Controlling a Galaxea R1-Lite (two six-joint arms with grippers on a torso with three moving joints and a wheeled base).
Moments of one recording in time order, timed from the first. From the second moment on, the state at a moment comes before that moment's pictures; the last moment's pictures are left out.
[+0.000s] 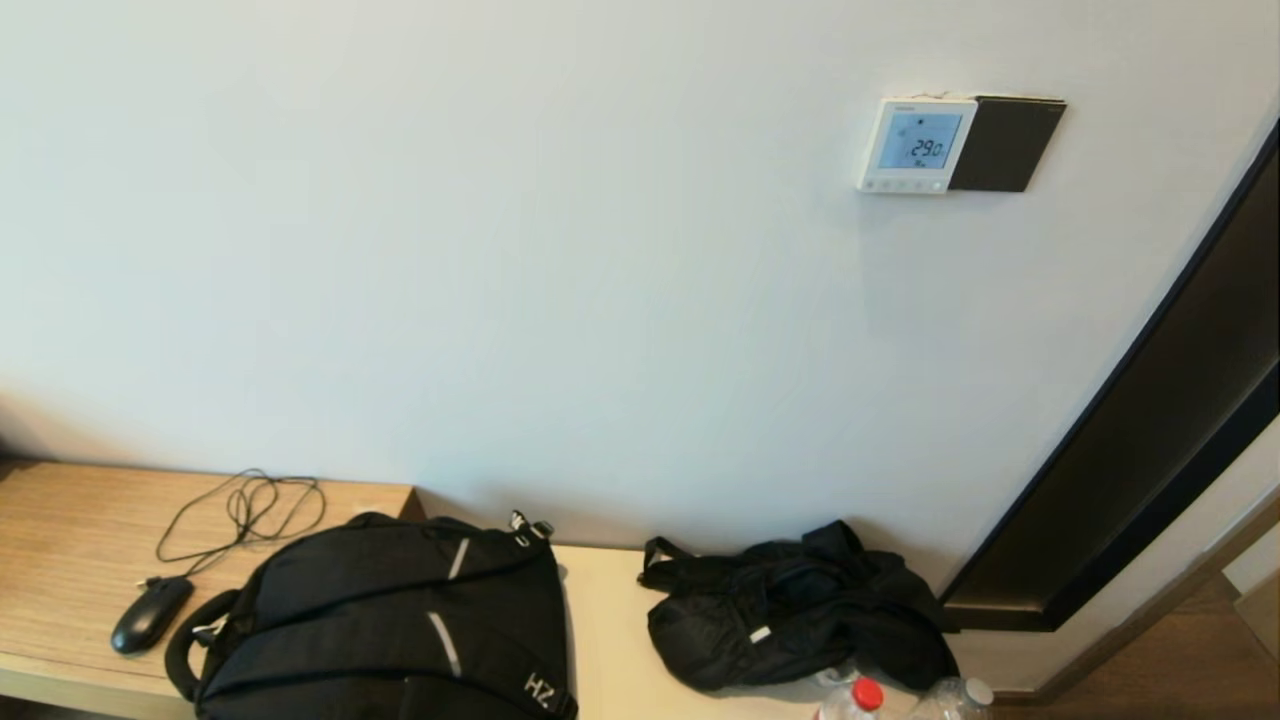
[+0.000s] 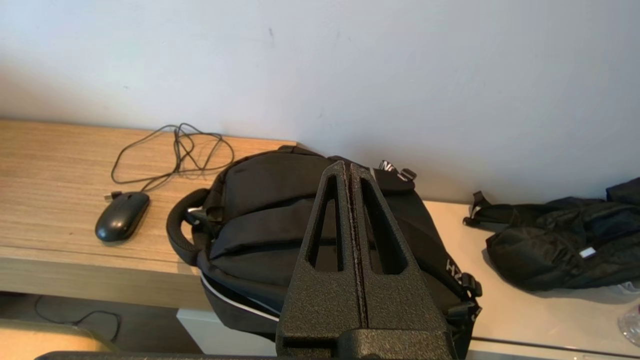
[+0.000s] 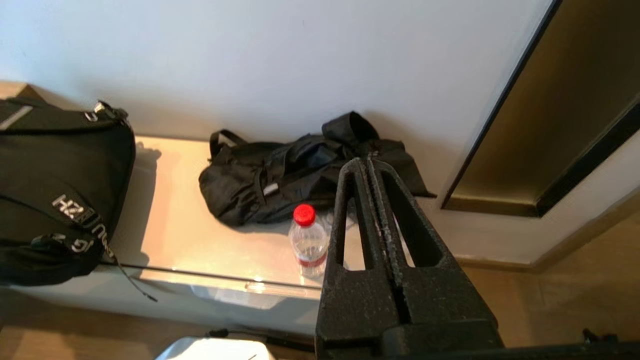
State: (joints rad) left arm 0.00 0.00 0.00 0.00 0.00 -0.01; right arm -0.01 0.13 -0.04 0.01 0.10 -0.08
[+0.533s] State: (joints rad) left arm 0.00 0.00 0.00 0.00 0.00 -0.01; right arm -0.01 0.01 0.00 0.00 0.04 -0.14
